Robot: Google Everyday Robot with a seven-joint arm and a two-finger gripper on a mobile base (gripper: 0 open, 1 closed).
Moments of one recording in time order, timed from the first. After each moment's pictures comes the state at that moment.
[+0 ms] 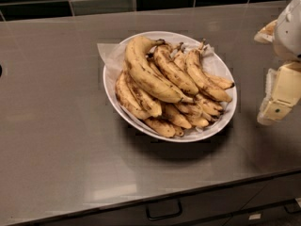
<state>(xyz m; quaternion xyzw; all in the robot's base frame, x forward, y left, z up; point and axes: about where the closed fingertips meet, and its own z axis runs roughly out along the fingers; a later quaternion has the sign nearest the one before) 0.438 -0.216 0.977 -0.60 0.78 -0.04 0.16</state>
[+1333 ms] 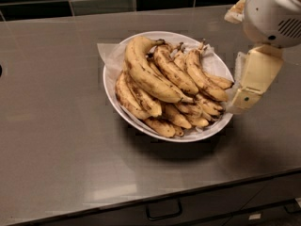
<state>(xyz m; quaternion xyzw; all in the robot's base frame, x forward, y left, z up) 0.437 -0.148 1.014 -0.63 0.74 -0.03 0.21</state>
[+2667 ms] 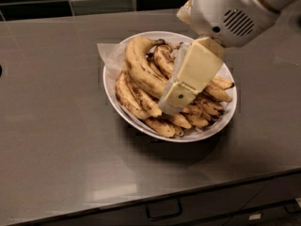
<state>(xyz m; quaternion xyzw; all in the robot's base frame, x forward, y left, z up) 0.418 -0.043 1.036 -0.61 0.73 0.10 0.30</state>
